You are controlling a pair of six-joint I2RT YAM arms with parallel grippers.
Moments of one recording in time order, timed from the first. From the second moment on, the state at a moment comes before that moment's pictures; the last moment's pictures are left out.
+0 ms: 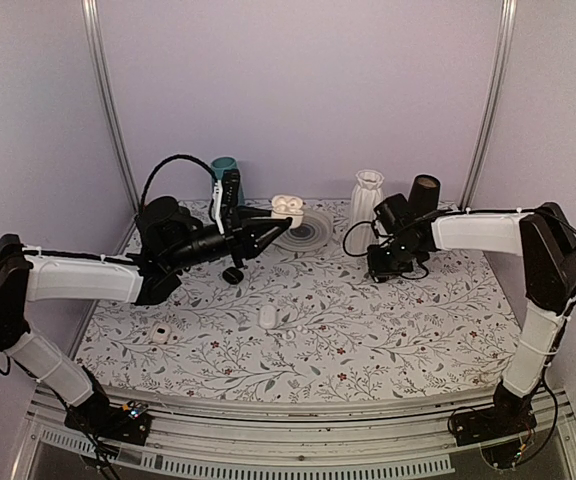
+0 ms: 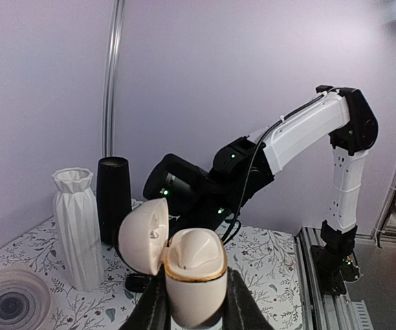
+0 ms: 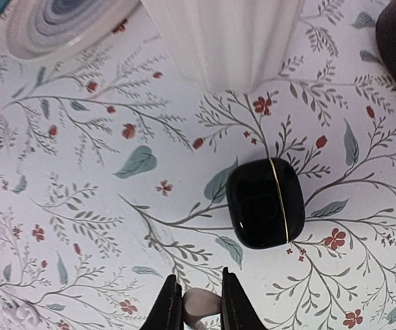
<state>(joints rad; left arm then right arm) -0.74 1.51 0.82 0.88 0.51 -0.20 0.54 1.87 1.27 -0.46 0.08 0.39</state>
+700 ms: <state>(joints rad) -0.68 1.56 0.82 0.96 0.66 -0.29 0.59 1.45 1.18 -0.12 -0.18 0.39</state>
